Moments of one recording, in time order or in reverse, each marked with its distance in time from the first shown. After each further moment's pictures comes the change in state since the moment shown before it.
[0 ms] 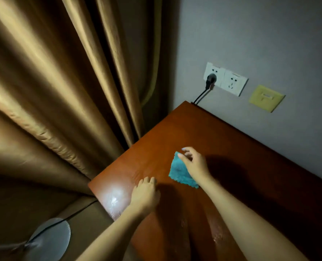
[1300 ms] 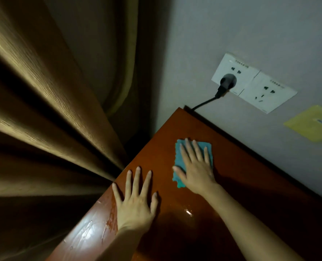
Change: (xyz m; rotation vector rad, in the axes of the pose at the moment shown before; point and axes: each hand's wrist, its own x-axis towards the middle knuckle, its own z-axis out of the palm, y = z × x) left_hand 0.203 -0.017 0.035 0.103 0.300 0.084; right_hand 0.198 0.065 0.016 -1.045 -0.213 -0.138
